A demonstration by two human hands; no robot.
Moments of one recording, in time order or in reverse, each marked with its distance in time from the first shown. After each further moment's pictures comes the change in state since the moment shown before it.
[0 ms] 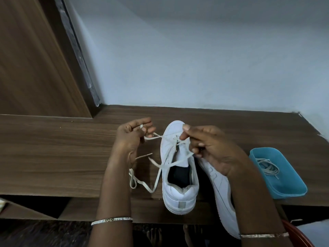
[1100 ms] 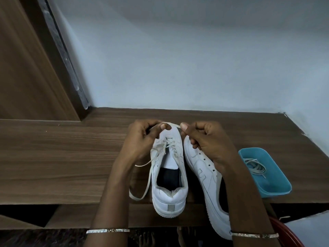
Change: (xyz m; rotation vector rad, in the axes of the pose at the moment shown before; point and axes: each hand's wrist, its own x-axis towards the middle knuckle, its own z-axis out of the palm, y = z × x) left_hand -0.015 0.001 0.036 0.614 -0.303 0.473; right_hand 0.000 -0.002 -0.021 -0.214 0.224 -0.197
